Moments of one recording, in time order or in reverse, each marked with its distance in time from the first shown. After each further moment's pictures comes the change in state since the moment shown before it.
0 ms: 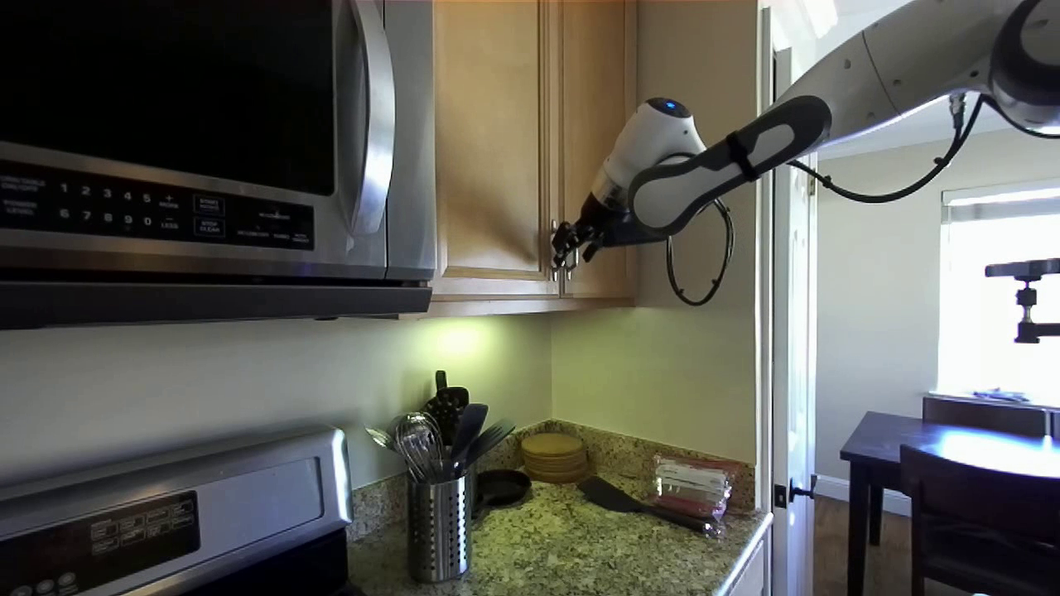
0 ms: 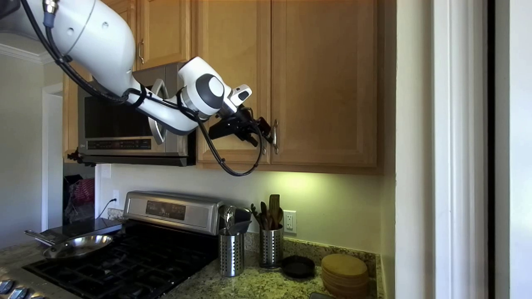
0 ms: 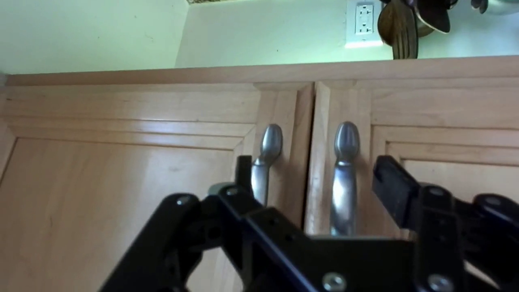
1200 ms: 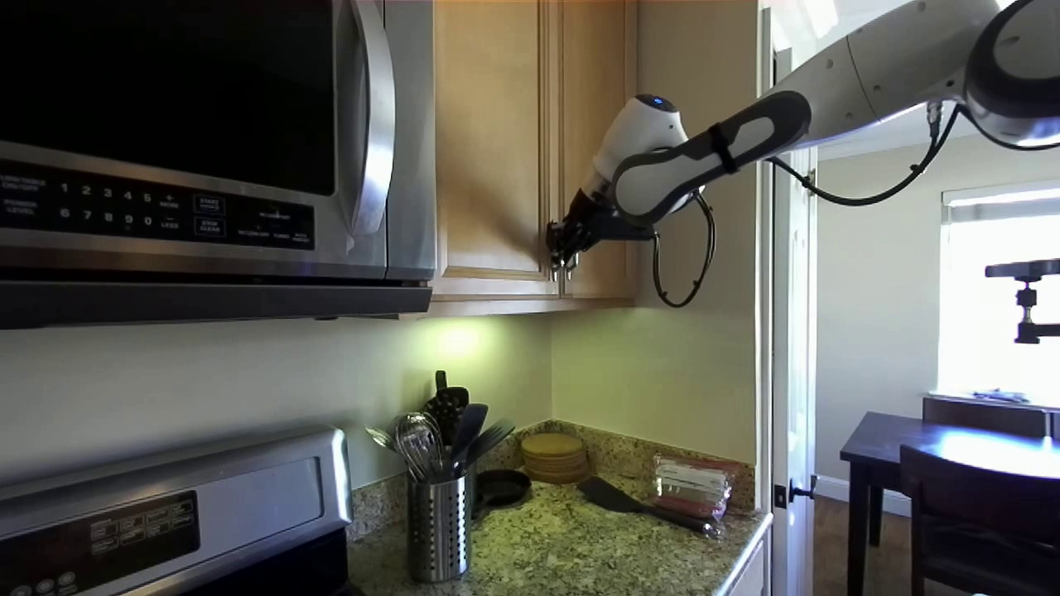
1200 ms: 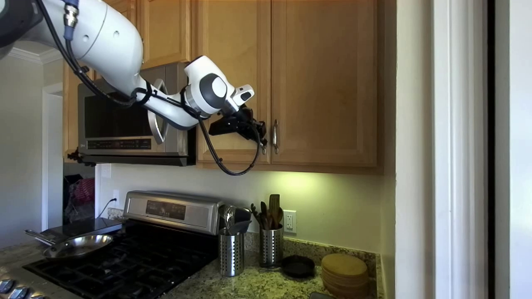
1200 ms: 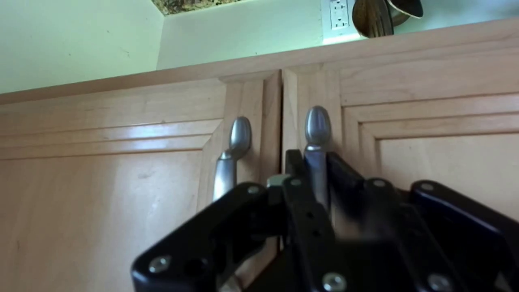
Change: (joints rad) arm 0.006 0.058 0.026 0.093 0.097 -0.059 -0.002
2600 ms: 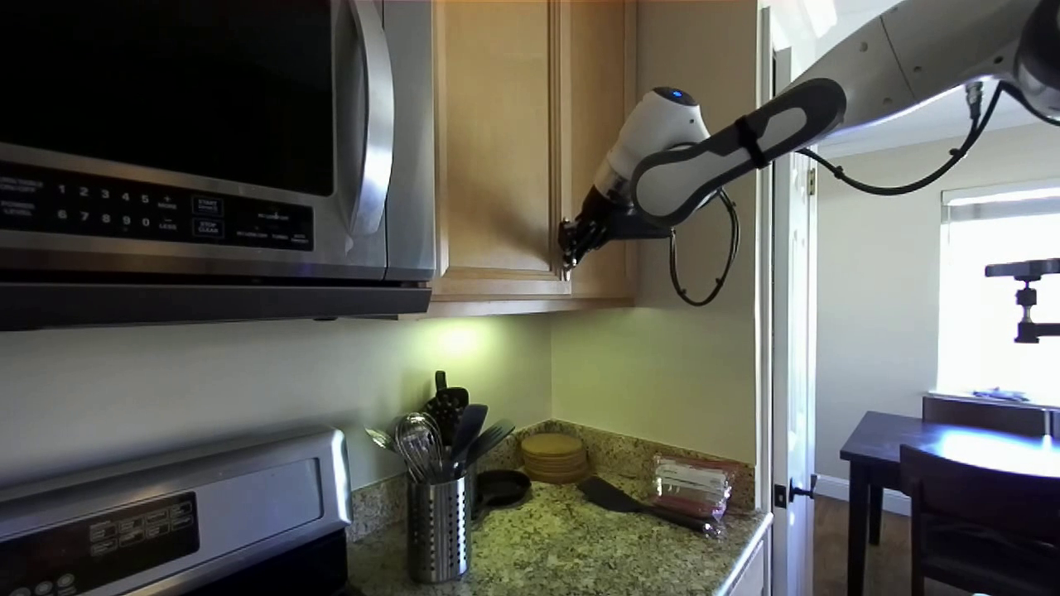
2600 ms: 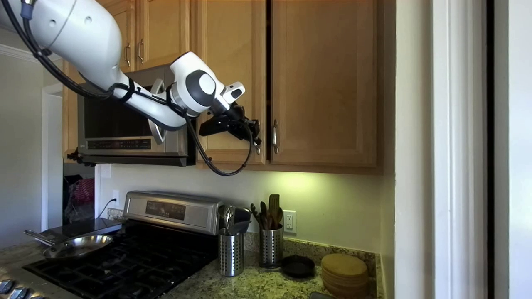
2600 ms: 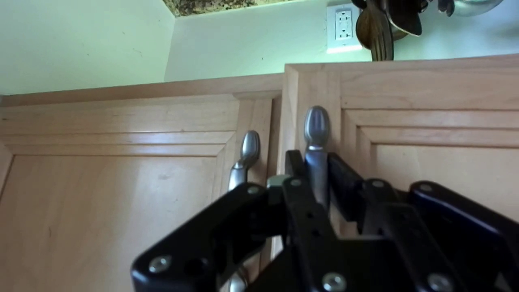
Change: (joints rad) arm -0.002 -0.121 -0.007 -0.149 -0.024 0.040 -0.003
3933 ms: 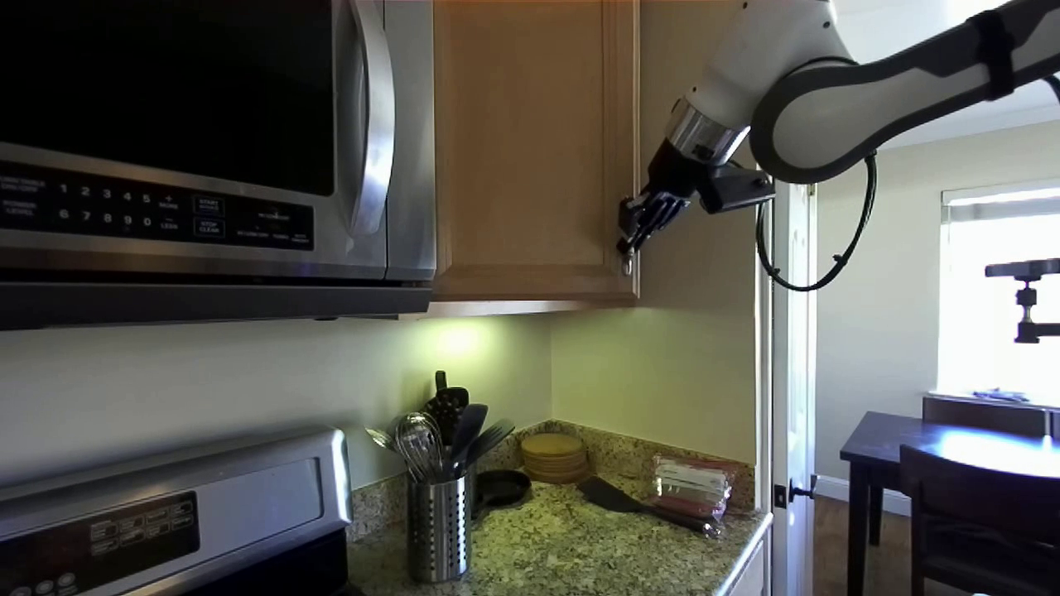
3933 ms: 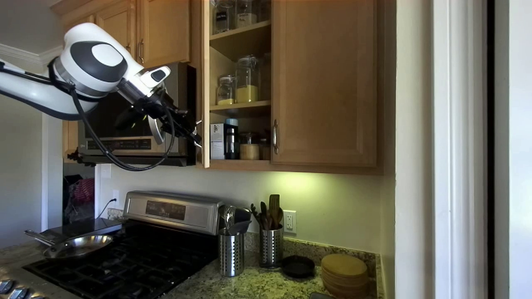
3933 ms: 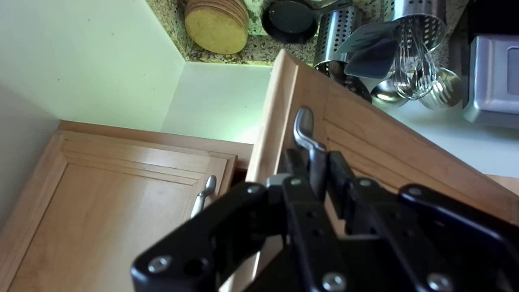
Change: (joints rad) arm 0.164 -0.573 0.023 -0.474 0.011 -0.193 -0.003
